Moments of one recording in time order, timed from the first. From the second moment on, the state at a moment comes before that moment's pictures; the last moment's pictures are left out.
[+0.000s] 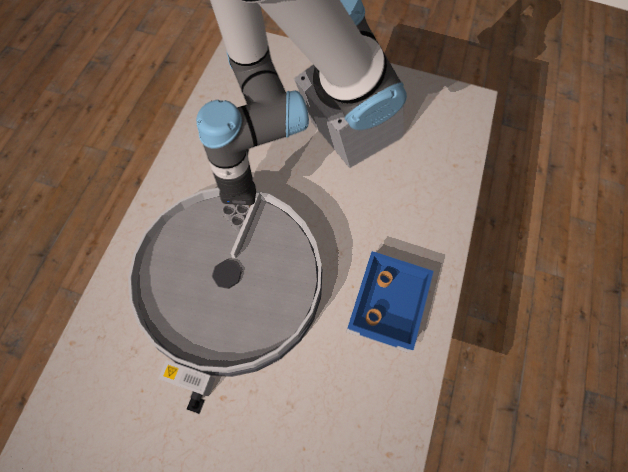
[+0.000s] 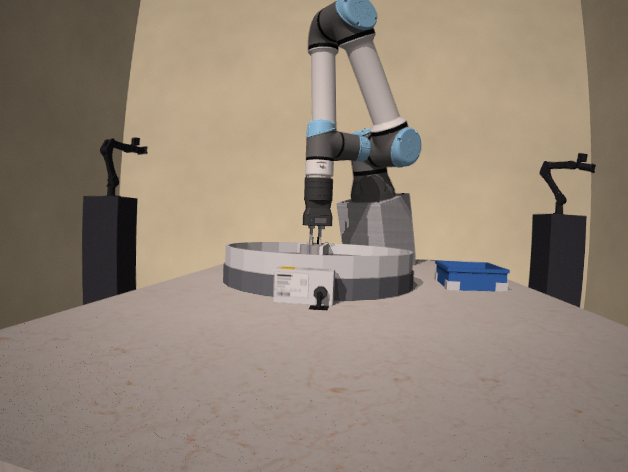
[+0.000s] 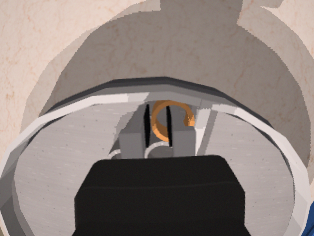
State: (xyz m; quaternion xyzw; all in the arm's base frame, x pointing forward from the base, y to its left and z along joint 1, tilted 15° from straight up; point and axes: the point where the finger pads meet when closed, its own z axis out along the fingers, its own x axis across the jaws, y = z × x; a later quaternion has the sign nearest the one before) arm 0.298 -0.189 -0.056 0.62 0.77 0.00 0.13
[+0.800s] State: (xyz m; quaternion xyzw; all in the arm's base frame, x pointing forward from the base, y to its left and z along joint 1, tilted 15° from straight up) arm 0.299 -0.190 -0.062 0.62 0.77 0.00 0.13
